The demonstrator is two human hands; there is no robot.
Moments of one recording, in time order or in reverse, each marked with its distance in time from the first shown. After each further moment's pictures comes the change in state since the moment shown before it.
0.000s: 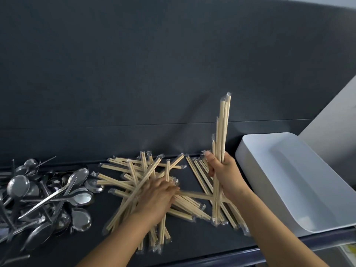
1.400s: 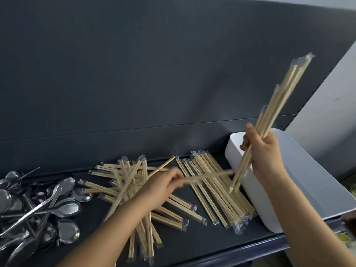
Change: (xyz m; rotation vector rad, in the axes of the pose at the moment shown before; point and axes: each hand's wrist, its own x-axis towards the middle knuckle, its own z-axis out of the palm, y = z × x) left_hand 0.036 0.021 -0.035 -0.492 0.084 0.067; right_hand 0.013 -0.048 -0.084 0.124 0.309 -0.278
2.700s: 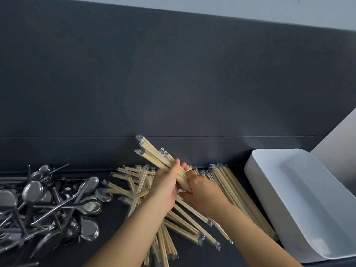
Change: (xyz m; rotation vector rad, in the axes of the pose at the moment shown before) left_hand -0.002 0.020 -0.036 -1.584 0.506 -0.604; right_hand -0.074 0.033 0.122 -1.104 -0.835 -0.169
